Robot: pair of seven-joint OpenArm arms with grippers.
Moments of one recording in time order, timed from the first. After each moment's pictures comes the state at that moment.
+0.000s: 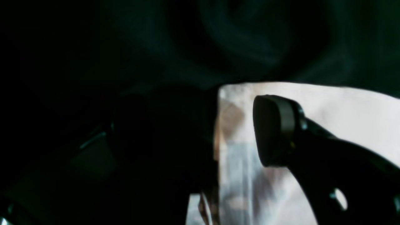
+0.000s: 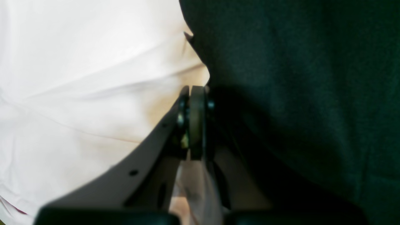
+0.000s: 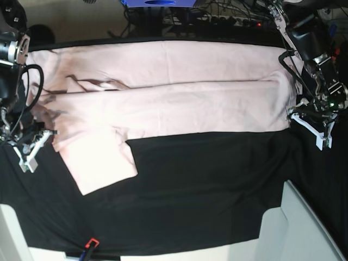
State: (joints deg) left arm -5.9 -15.1 -36.3 65.0 3.7 -25.7 37.1; right arm 20.2 20.0 14.4 39.3 9.1 35.4 -38.6
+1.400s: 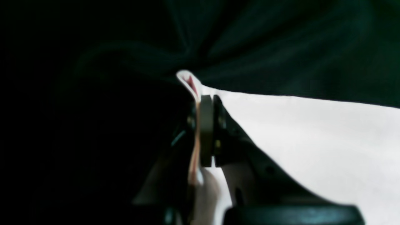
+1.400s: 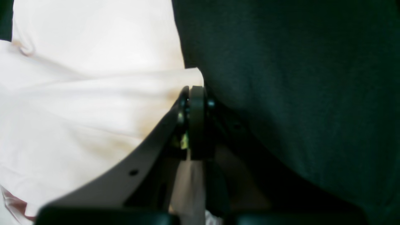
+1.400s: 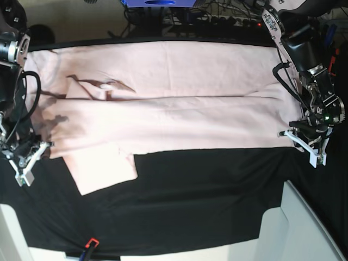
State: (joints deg) left arm -9.5 -12.9 -33.7 68.0 3.3 -25.5 35.6; right arm 20.2 20.0 14.5 46.5 9.4 35.4 -38.7
